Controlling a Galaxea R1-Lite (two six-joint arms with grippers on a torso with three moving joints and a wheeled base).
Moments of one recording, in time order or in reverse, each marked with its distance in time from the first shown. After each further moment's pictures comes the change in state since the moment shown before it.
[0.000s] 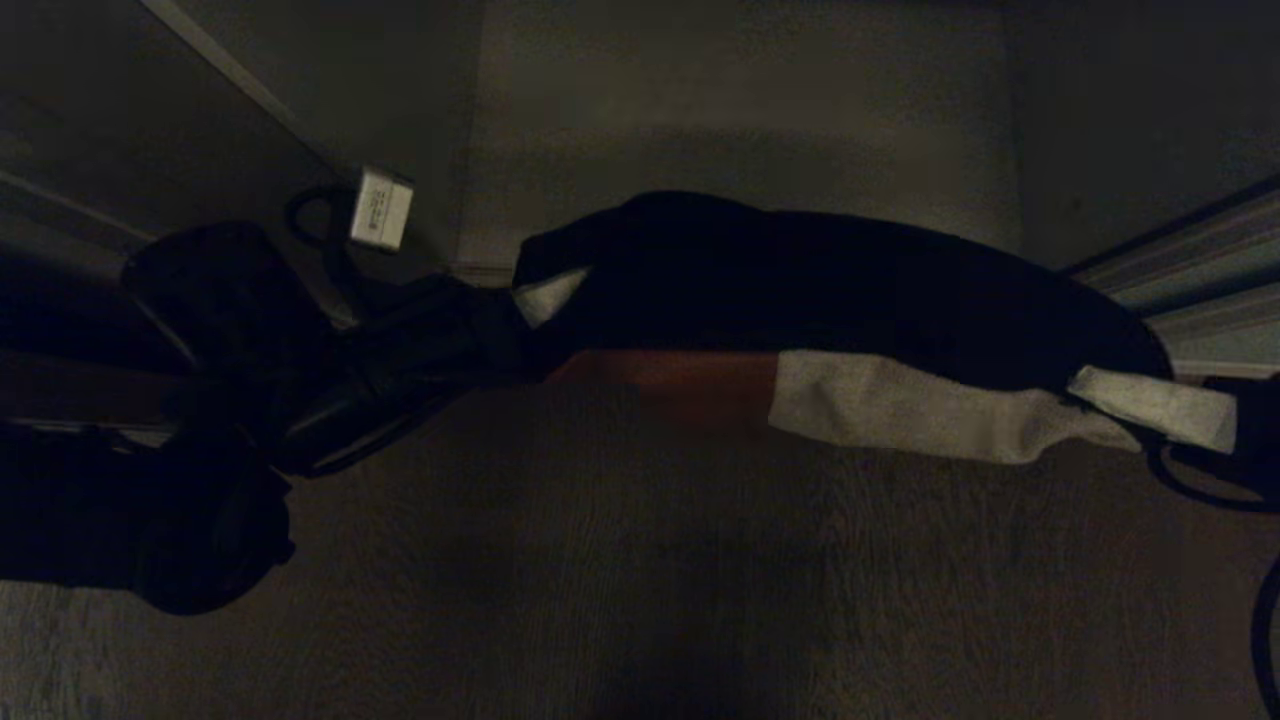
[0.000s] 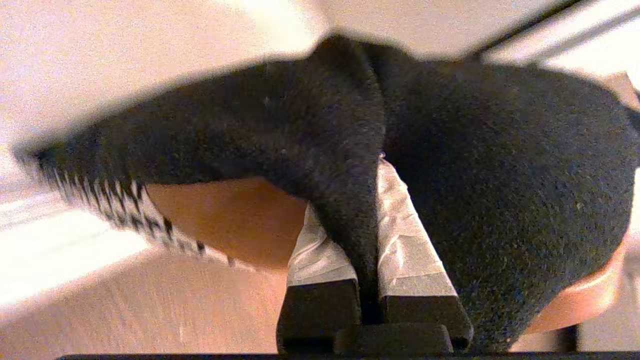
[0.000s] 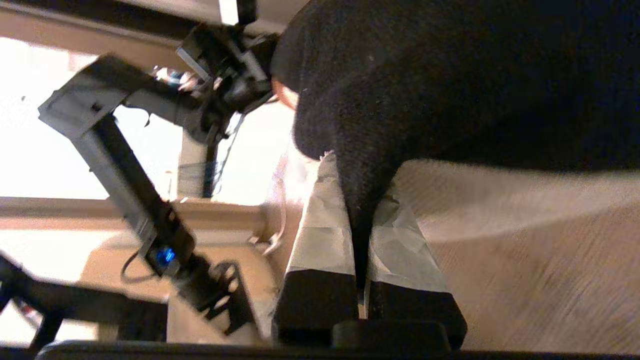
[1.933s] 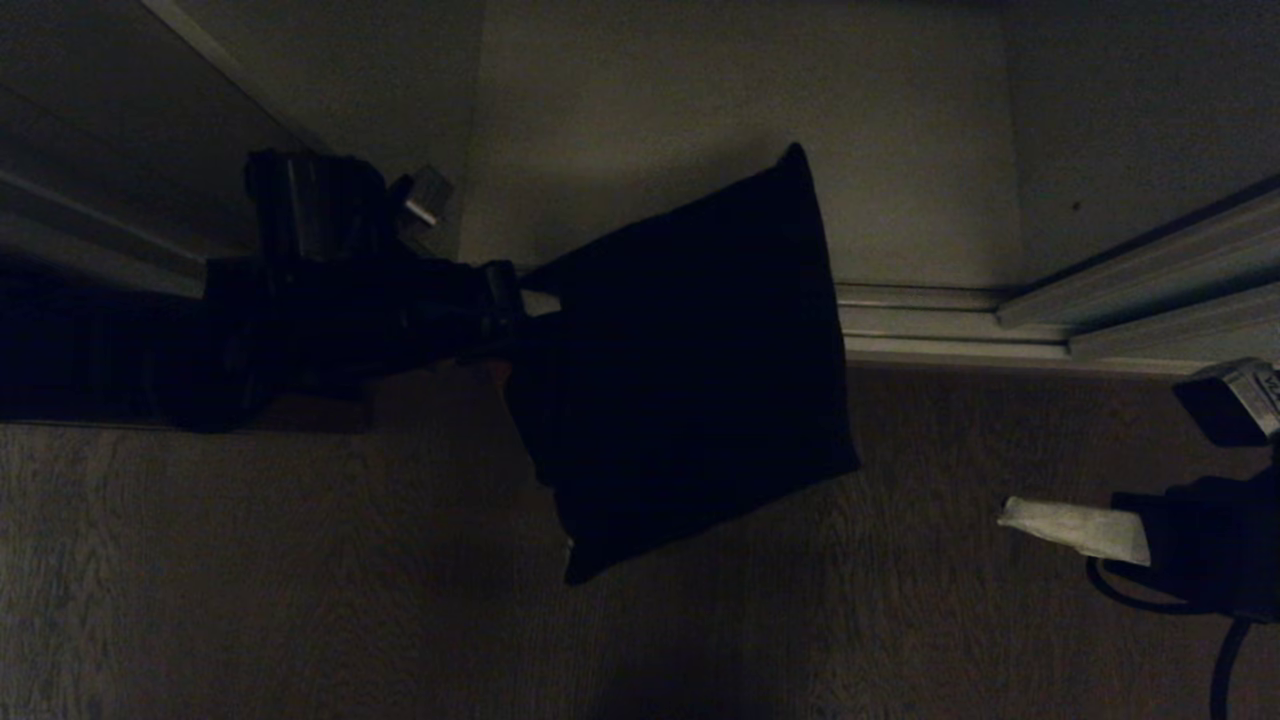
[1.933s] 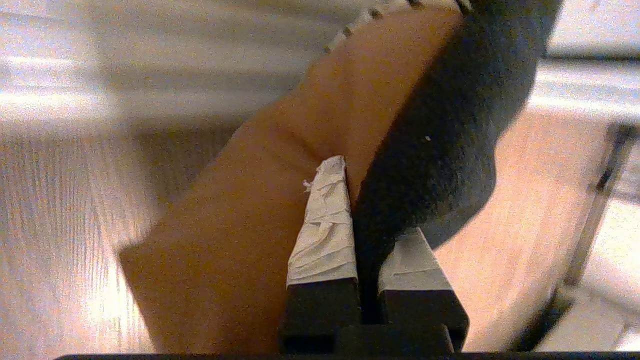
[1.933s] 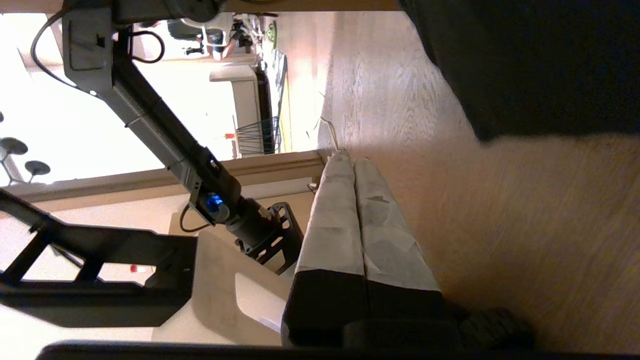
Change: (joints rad) left arm 0.080 0.046 -0.458 0.868 0.214 -0.101; right arm 0.010 0.143 0.157 -0.015 0.113 -0.006
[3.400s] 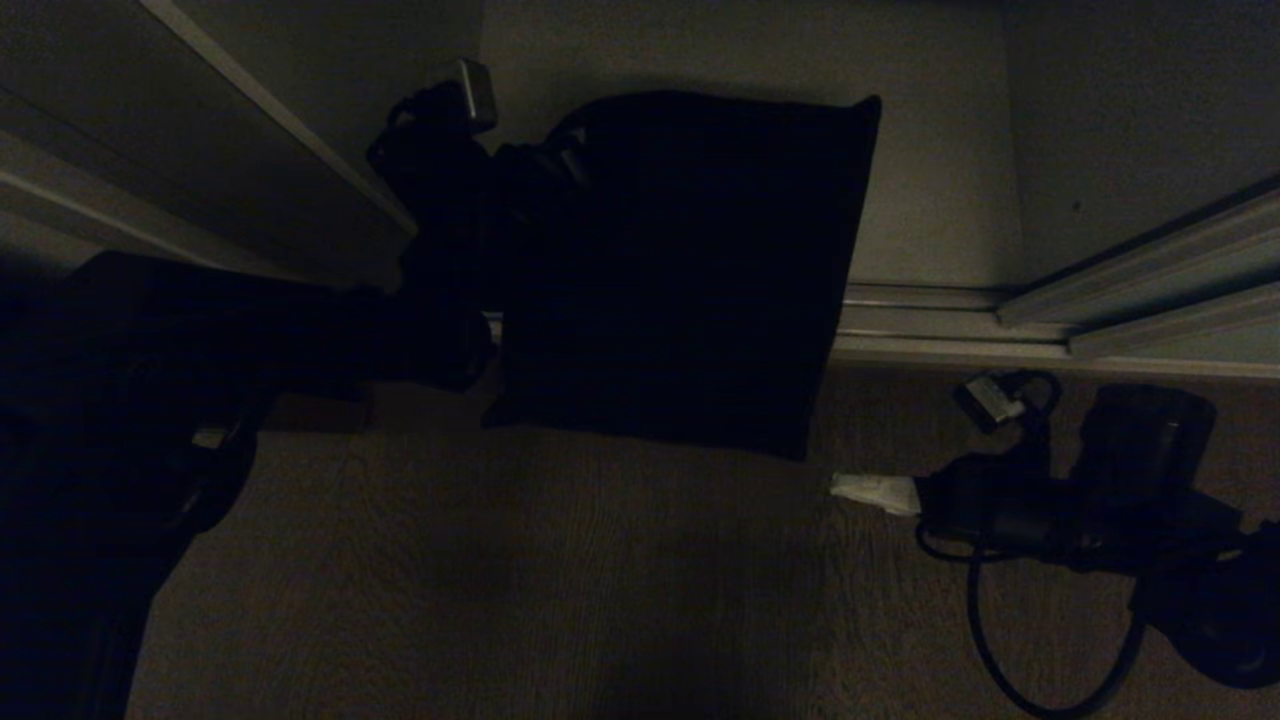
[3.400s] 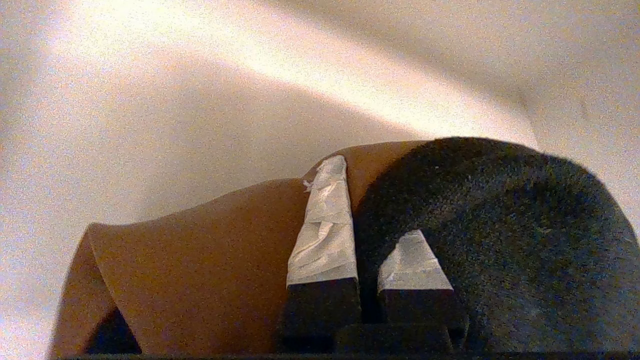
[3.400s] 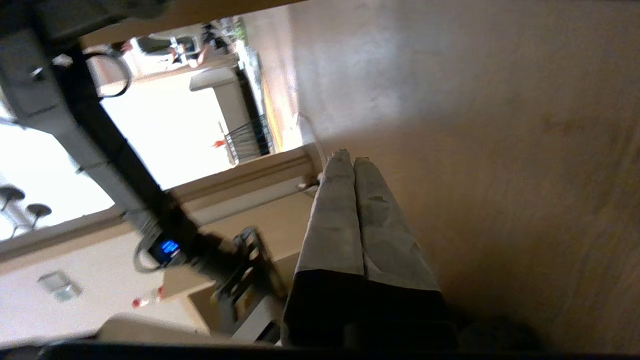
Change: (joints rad) left arm -0.104 0.427 -0.504 -0.648 0.432 0.132; right arm 0.231 0.419 -0.239 0.013 -0.272 -0.002
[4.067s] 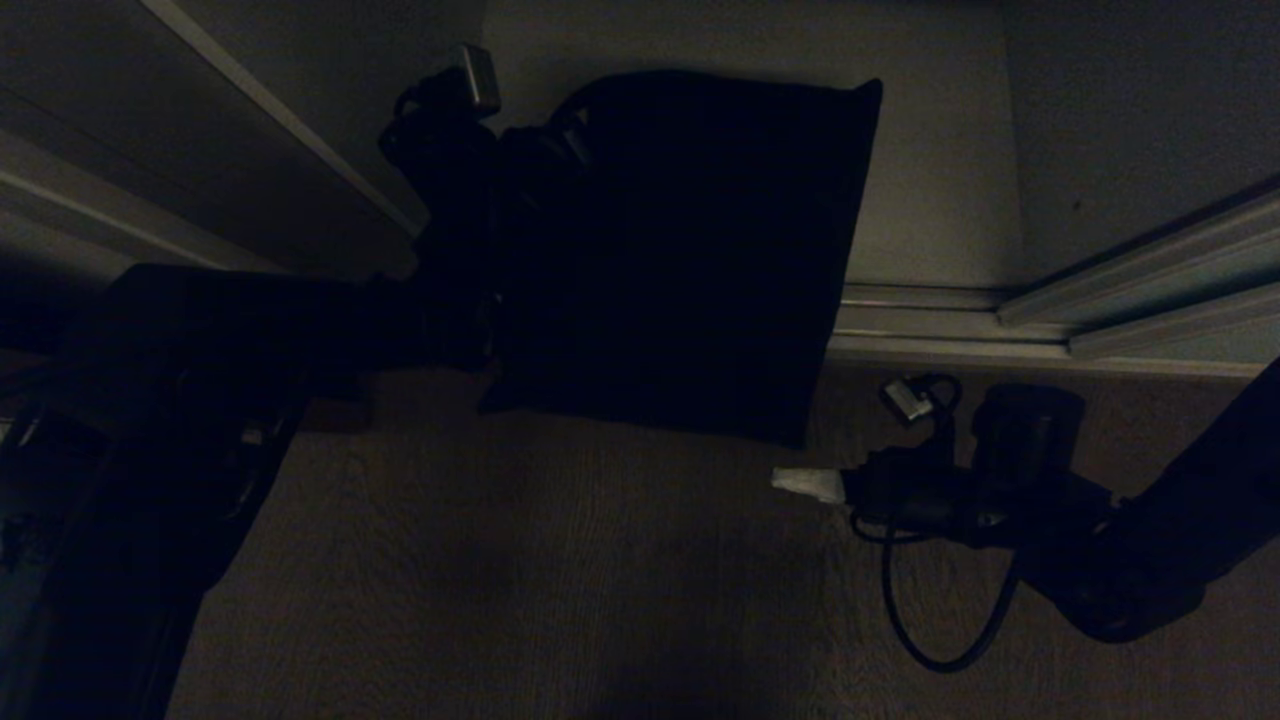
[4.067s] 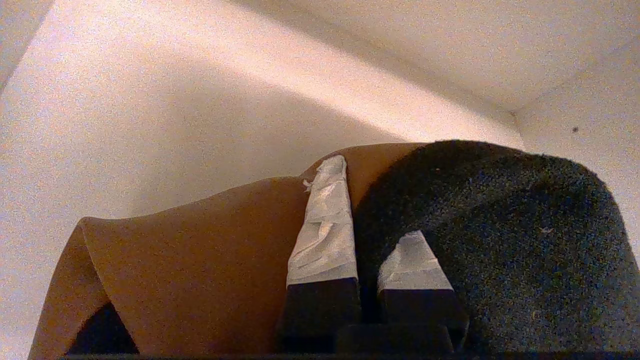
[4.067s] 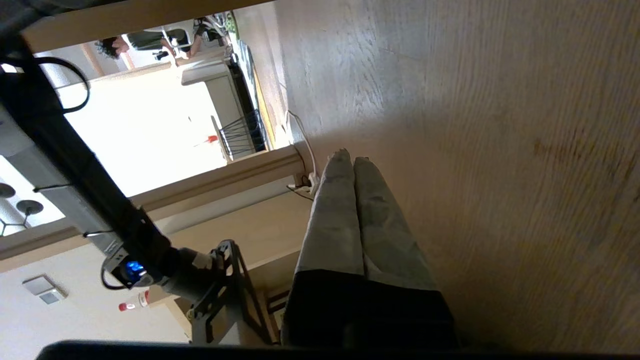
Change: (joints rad) left arm -0.001 0.063 -0.155 0.060 -0.002 -0.026; right arm 0.078 0.187 -0.175 0.000 -0.055 -0.007
